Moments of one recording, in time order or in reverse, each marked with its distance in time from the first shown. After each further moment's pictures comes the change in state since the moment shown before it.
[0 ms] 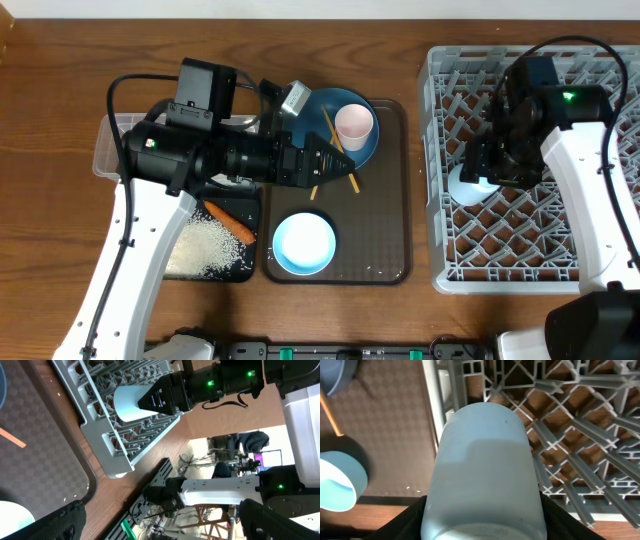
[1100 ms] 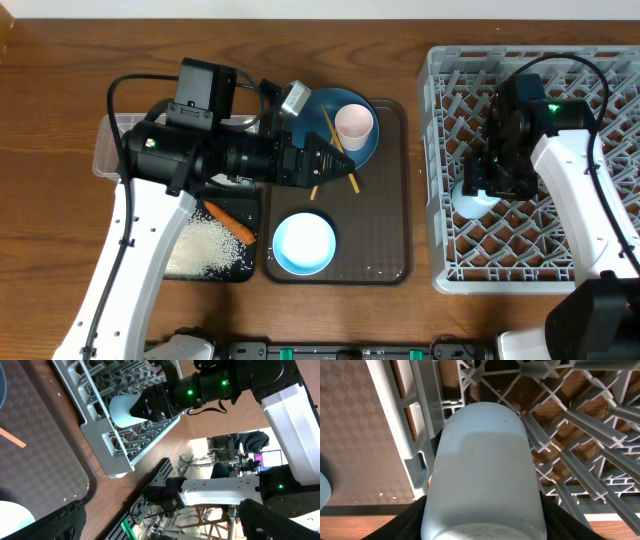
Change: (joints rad) left arm 0.000 0.000 0.000 0.000 0.000 0.000; right arm 0.000 0.000 -0.142 0.085 0.058 -0.002
